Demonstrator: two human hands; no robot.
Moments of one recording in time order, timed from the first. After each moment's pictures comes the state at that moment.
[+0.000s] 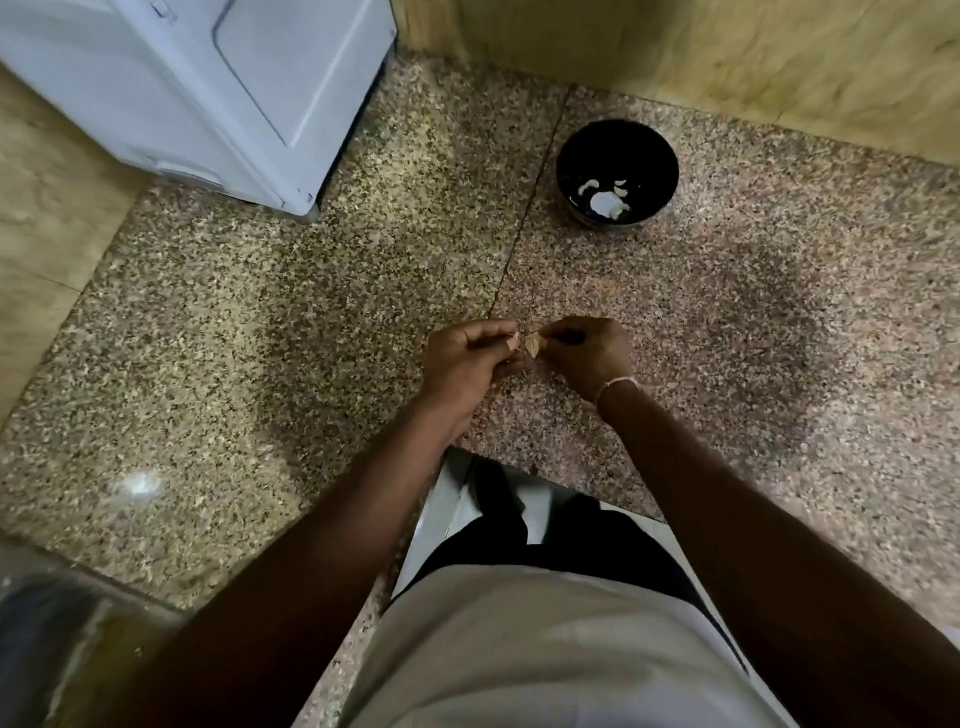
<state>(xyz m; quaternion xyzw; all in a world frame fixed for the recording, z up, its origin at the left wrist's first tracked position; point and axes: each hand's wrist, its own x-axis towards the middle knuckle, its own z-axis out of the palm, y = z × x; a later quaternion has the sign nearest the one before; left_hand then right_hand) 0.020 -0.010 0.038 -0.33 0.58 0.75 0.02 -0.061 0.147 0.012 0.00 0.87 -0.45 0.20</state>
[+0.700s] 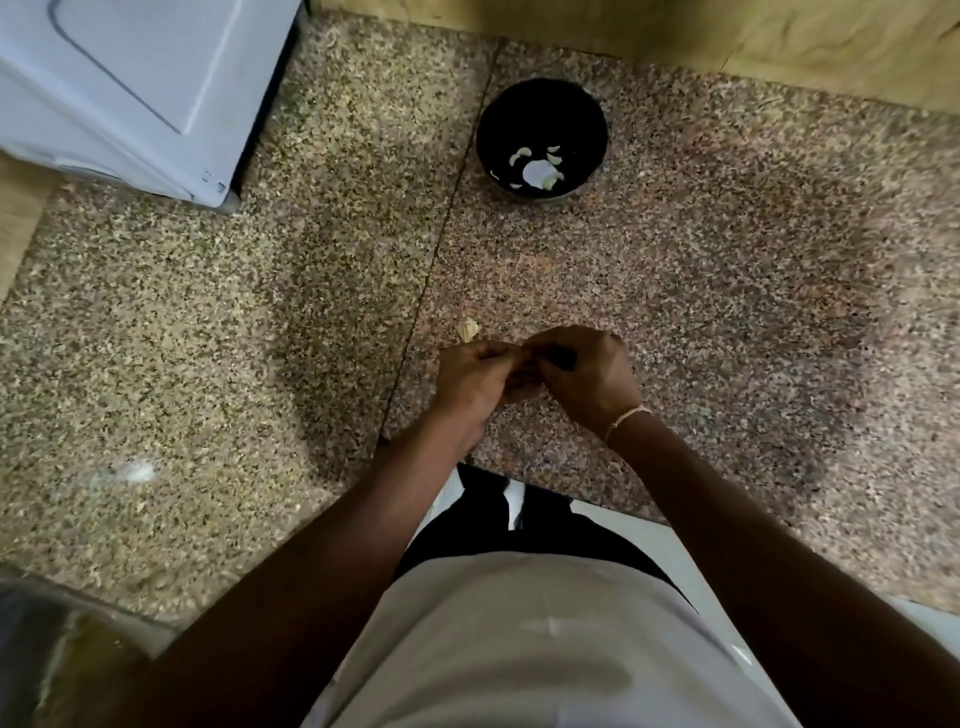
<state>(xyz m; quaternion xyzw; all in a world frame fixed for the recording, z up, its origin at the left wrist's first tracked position) -0.007 0.090 0.017 -0.43 0.52 0.73 0.13 -0.052 0.237 0.026 -0.14 0.88 -0.42 0.16</state>
